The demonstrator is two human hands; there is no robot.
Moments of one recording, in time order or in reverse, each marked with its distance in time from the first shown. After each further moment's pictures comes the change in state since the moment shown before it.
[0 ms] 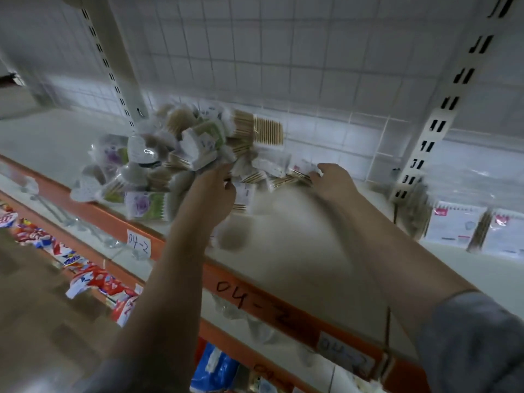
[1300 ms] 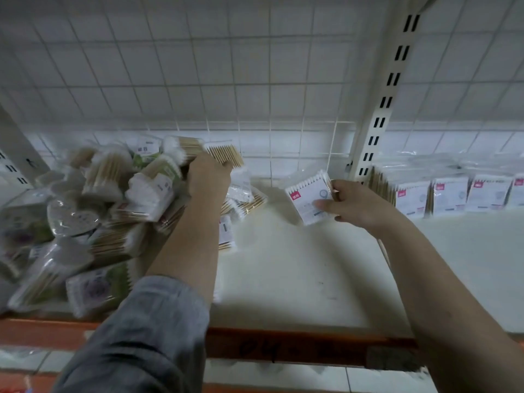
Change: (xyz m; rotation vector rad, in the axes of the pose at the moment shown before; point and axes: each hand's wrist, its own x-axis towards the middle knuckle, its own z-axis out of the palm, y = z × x) left_hand 0.129 0.034 0.041 -0.205 -0.077 0.027; right_hand -0.070 0.017 -0.036 0.408 0.048 0.201
